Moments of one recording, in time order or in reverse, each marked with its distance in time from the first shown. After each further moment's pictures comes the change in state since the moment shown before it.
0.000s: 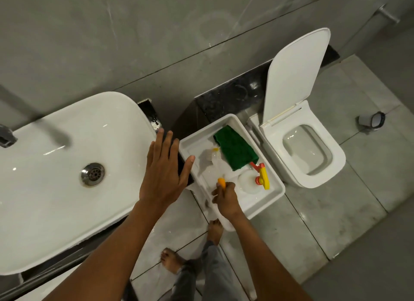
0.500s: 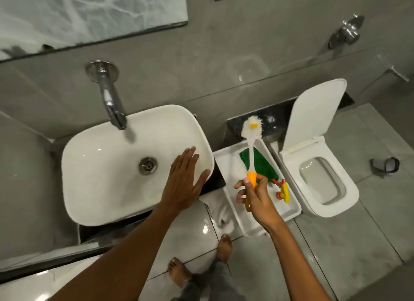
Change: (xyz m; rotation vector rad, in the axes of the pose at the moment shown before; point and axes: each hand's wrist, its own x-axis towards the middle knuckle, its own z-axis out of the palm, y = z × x) left_hand -0.069 -0.049 -0.068 -0.175 0.085 0.004; right_hand -0.126 -0.100 -0.011 0.065 -0.145 -0.418
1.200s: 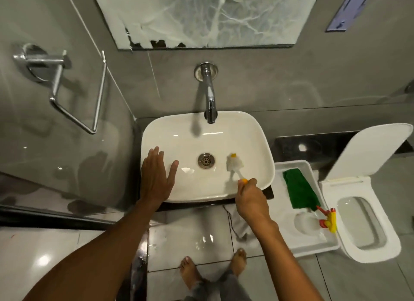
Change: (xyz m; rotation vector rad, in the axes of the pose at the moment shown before) left_hand -0.098 -0.190 -0.091 0.094 0.286 -0.515; right_hand -0.017 -0.061 0.192 -0.780 0.003 0.100
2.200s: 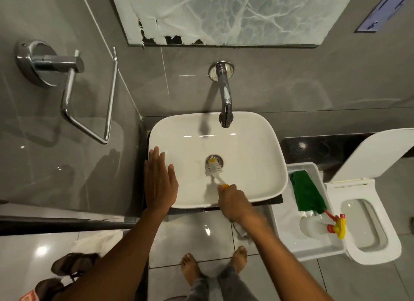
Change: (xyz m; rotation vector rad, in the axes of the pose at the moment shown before) left_hand 0.006 -0.018 0.009 -0.032 0.078 -0.071; right_hand 0.010 -0.061 0.043 -0.493 -0.350 -0.156
